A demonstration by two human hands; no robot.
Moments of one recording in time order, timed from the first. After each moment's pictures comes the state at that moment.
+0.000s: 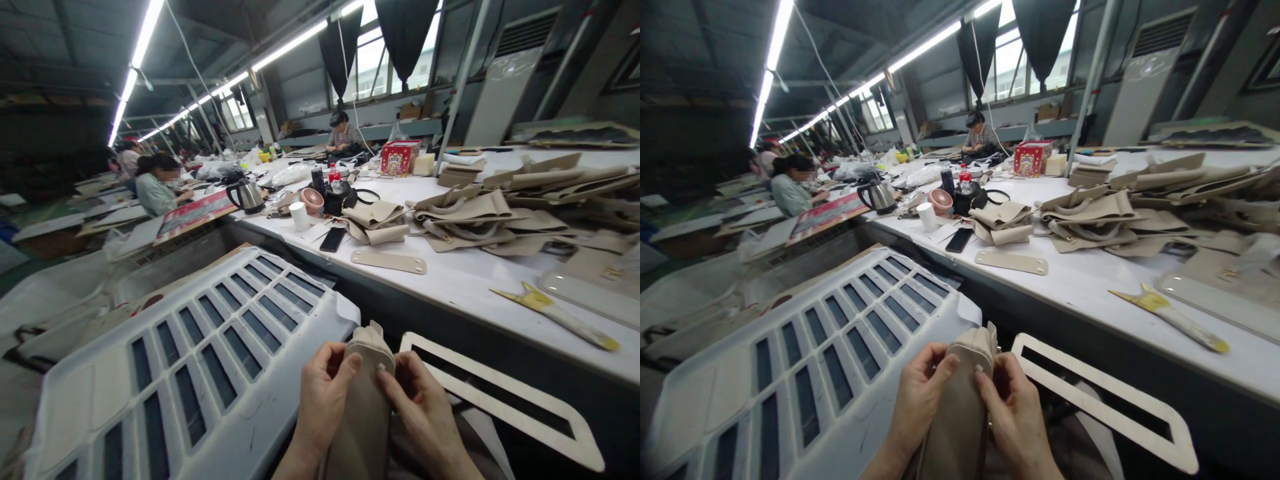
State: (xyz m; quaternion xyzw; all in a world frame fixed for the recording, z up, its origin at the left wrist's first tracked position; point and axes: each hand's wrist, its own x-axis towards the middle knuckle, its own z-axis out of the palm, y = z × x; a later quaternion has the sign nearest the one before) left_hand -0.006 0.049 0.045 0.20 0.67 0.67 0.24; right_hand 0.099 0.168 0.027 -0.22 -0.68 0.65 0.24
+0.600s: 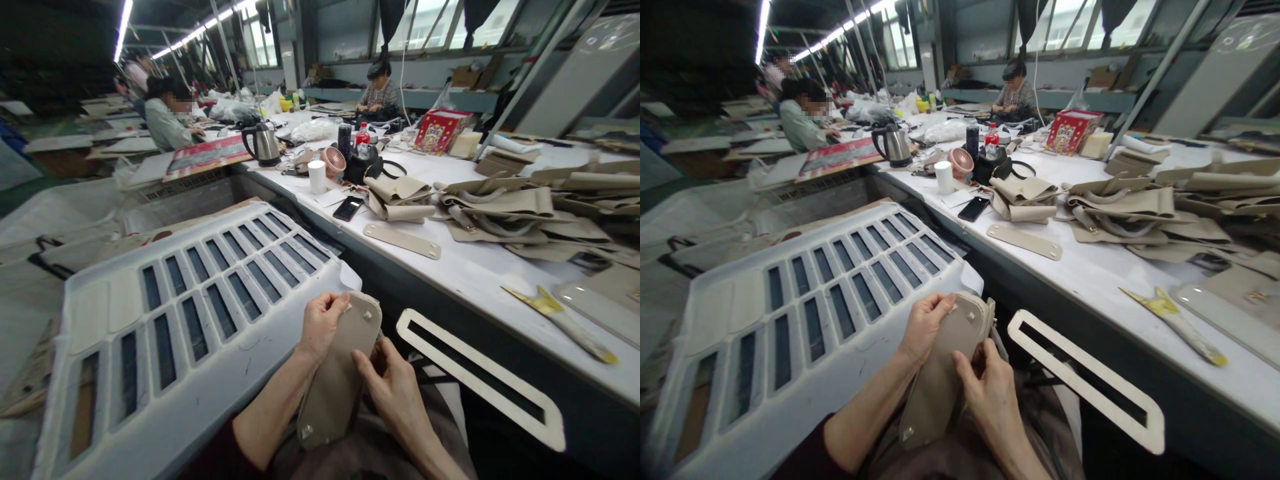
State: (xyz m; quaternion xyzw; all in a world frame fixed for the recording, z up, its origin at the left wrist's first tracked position) left_hand -0.035 0.067 0.018 0.08 0.64 0.73 0.22; right_hand 0.102 0.154 0.009 -0.24 -0.79 0.55 0.12
